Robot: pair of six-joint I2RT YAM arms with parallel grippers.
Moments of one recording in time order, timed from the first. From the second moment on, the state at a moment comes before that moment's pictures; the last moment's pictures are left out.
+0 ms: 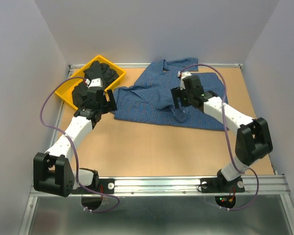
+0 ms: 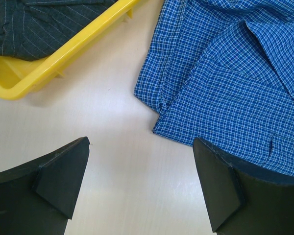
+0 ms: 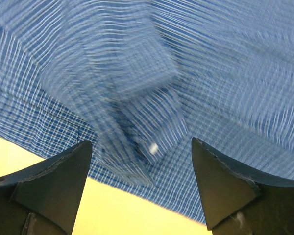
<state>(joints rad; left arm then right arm) -0.23 1.25 0.90 -0.32 -0.23 -0.34 0.49 1.68 1.28 -0.38 0.19 -0.01</state>
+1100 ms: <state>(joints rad) -0.23 1.25 0.90 -0.32 -0.23 -0.34 0.19 1.62 0.68 0.33 -0.14 0.95</state>
